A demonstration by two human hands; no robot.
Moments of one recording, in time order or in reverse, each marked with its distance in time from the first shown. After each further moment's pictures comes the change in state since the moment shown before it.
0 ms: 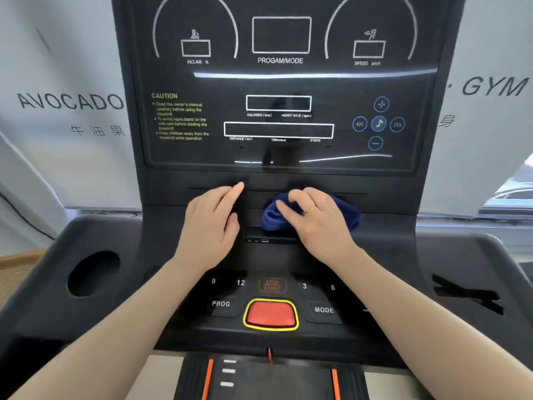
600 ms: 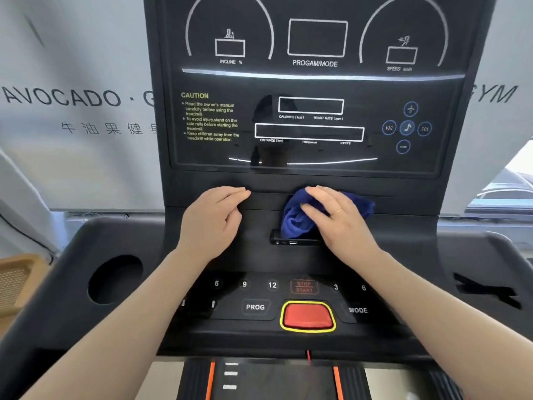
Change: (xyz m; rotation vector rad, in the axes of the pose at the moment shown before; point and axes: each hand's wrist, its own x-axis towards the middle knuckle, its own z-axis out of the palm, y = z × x) left_hand 0.003 -0.041 -0.022 -0.077 0.049 -0.024; right_hand 0.002 -0.010 0.005 0.062 -0.068 0.033
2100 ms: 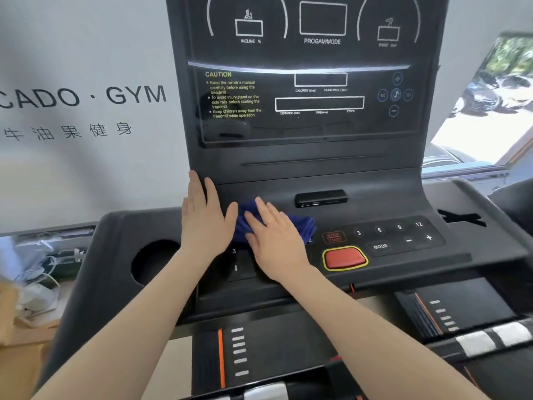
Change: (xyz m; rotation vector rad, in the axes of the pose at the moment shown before) left_hand -0.048 -0.049 -0.031 0.057 -0.355 -0.343; right_hand 0.047 -0.203 0.028 0.036 -0.542 0.592
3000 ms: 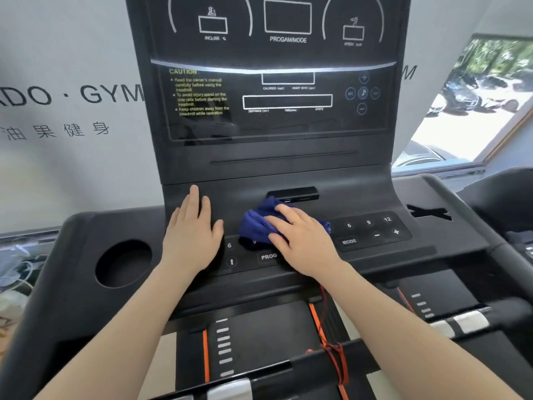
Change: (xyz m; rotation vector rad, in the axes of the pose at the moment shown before) left_hand -0.019 0.013 0.017 0.195 -0.084 0.156; right_hand -0.037 0.088 -0.026 -0.029 0.014 -0.015
